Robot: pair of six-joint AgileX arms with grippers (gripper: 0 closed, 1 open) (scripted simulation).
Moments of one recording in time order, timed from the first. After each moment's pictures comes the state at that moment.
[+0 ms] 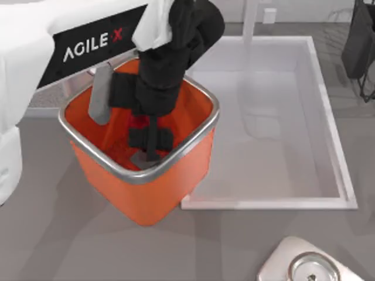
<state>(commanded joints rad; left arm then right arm) -0.63 2.16 1.83 -1.28 -0.21 -2.17 0.00 0.00 0.00 0.00 0.00 0.00</state>
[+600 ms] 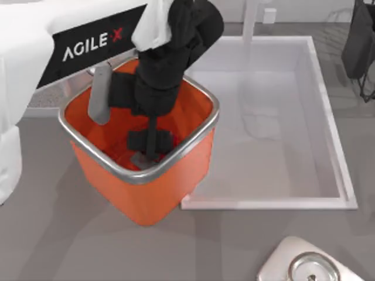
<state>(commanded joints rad) -0.63 2.16 1.83 -1.28 -0.21 -2.17 0.00 0.00 0.00 0.00 0.00 0.00</state>
